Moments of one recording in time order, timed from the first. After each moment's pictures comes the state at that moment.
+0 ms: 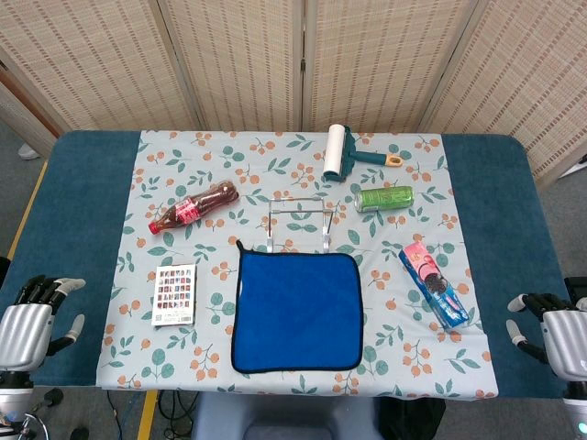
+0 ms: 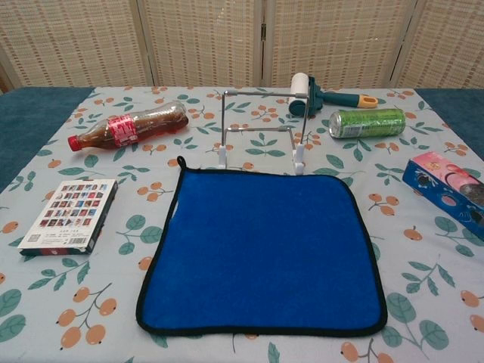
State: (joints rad) left arm -0.12 -1.11 -0.06 -1.72 1.50 1.50 0.12; right arm 0.00 -1.10 0.04 -1.59 -1.56 1.56 0.02
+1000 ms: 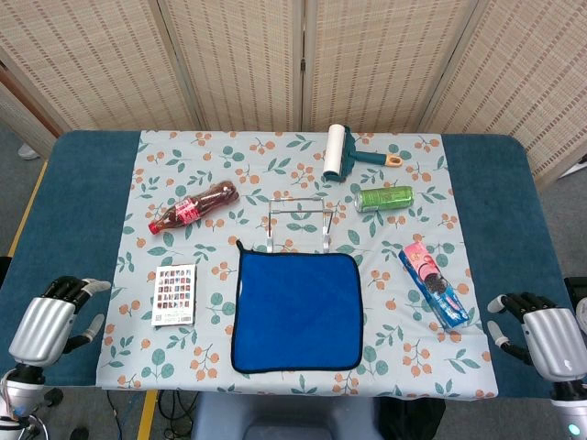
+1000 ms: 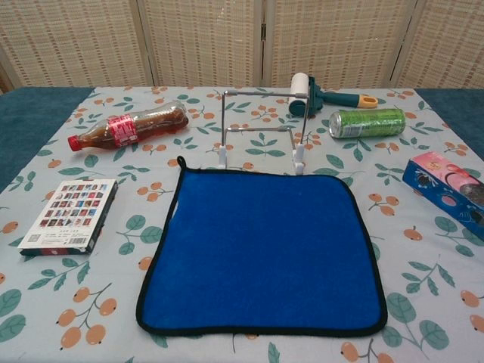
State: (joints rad) left arm -0.18 -1.09 -0.04 -1.67 1.64 1.45 0.05; right arm 0.03 -1.07 0.02 -1.64 -1.67 1.57 0.02
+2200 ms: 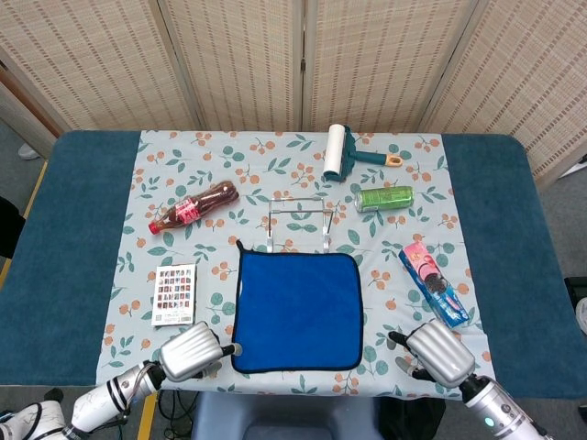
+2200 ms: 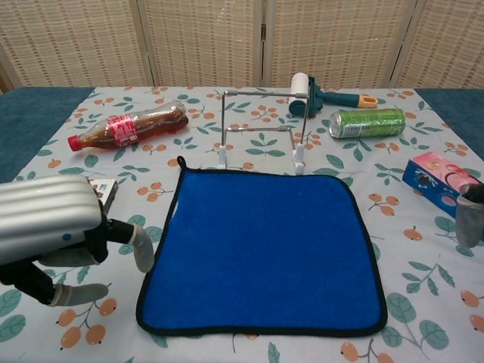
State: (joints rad) left arm -0.57 -1.34 0.08 -1.59 1.98 1.07 0.08; right arm 0.25 -1.14 -0.10 -1.75 -1.87 1.23 -0.08
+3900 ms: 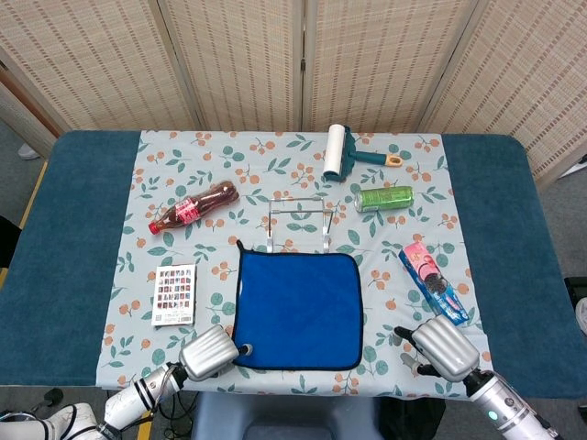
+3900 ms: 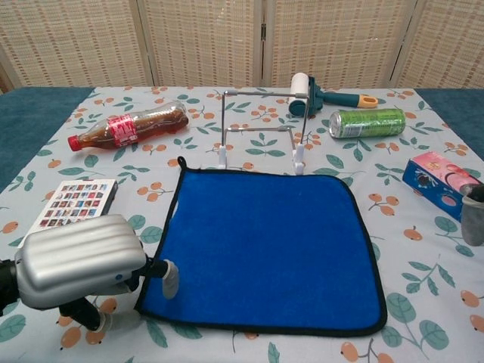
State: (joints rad) left arm -0.59 -1.55 0.14 -1.42 1.83 1.06 0.23; right arm 0.29 -1.13 -0.13 -1.73 -1.81 1.23 -0.05
